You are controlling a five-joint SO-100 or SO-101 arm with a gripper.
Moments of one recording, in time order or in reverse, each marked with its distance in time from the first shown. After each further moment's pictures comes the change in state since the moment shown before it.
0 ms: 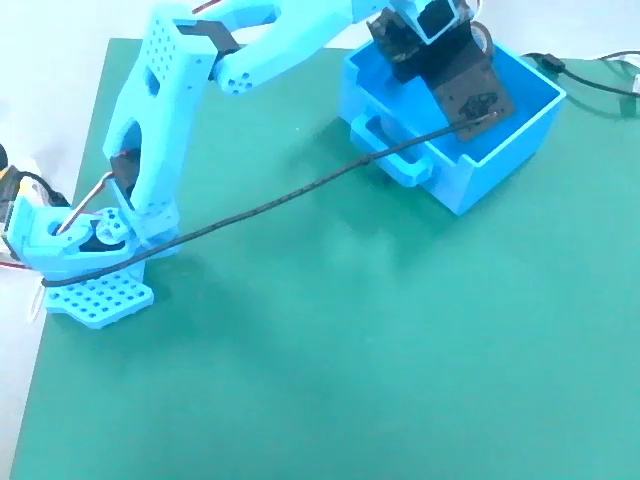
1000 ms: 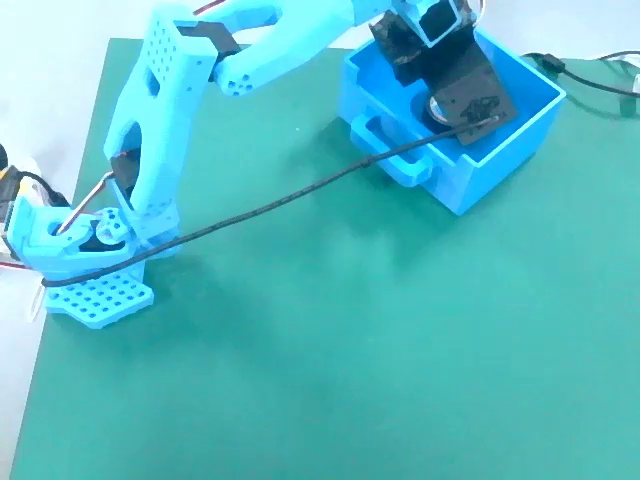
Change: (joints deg) arm 0.7 0.0 0.0 0.3 0.0
